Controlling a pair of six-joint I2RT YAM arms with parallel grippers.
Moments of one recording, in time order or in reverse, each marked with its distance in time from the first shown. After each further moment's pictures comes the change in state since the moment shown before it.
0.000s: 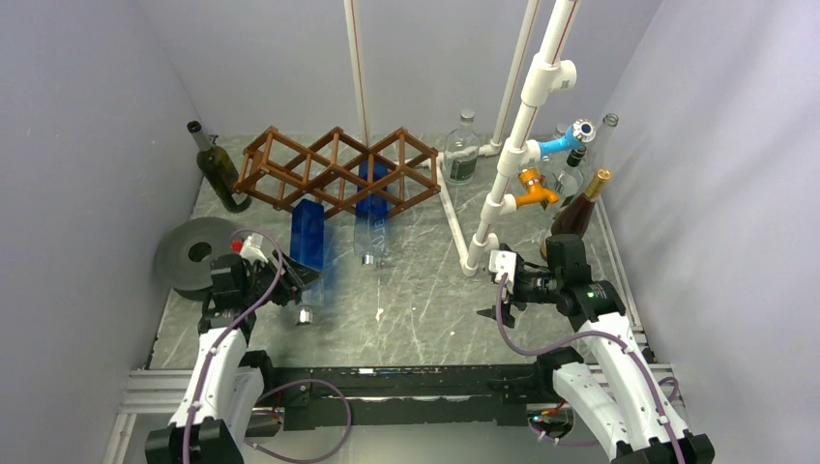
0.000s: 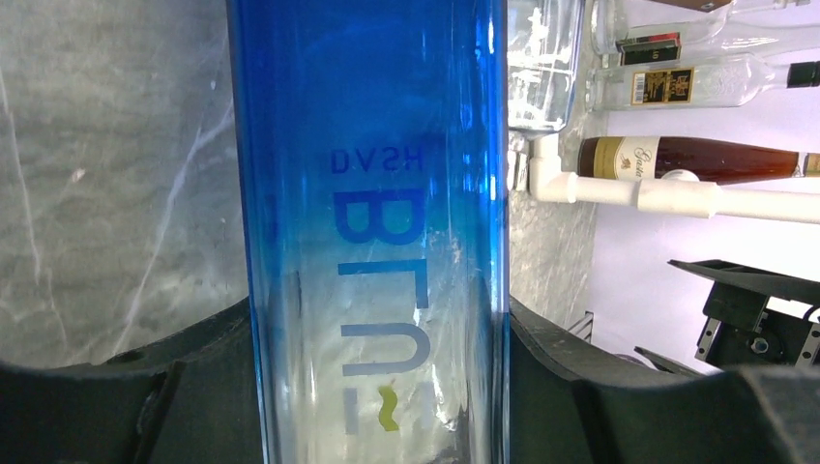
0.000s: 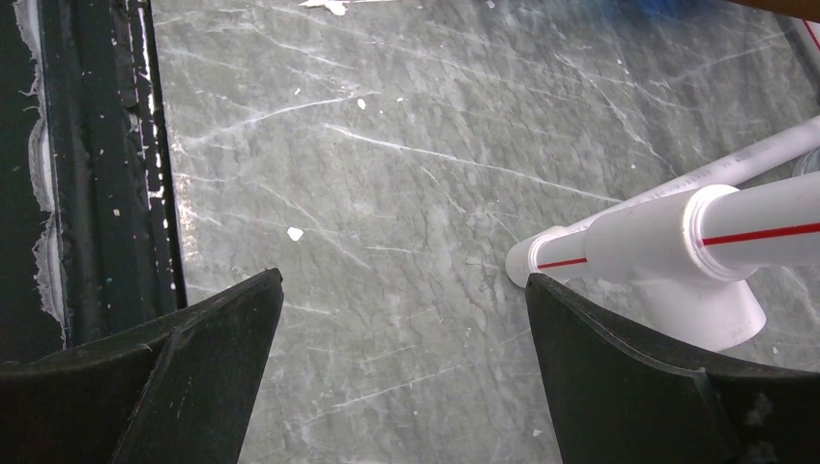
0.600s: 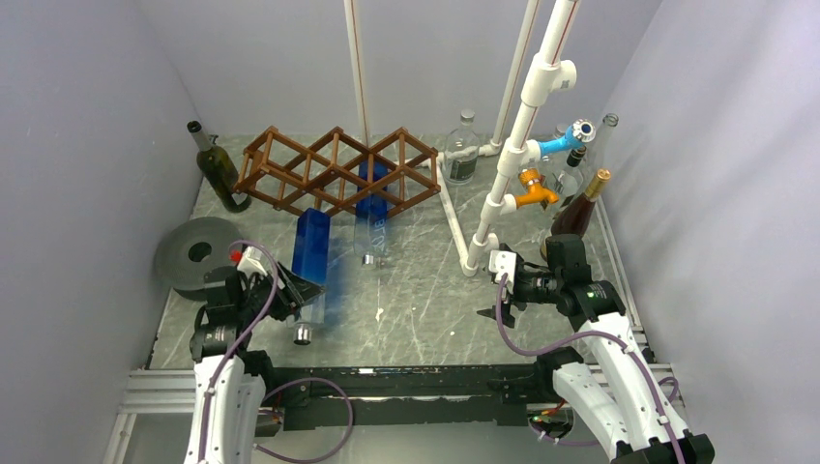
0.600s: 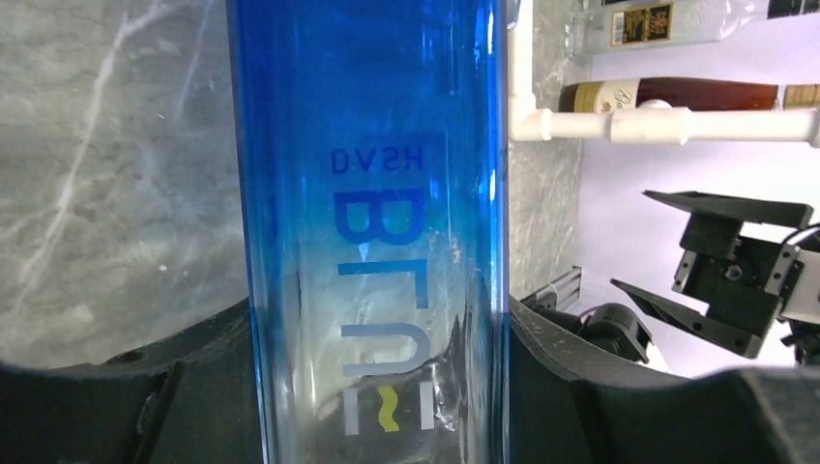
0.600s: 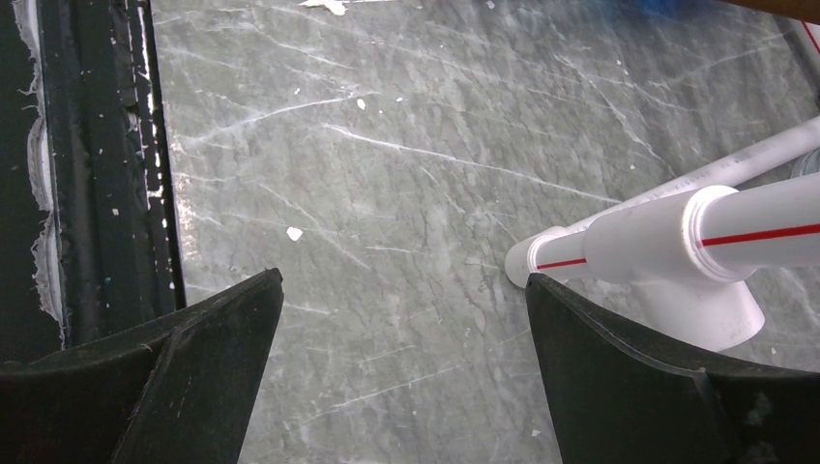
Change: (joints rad) left arm 0.000 -0.287 0.049 -0.369 0.040 0.025; right arm 0.000 0.000 0.000 0.000 0.000 -0.005
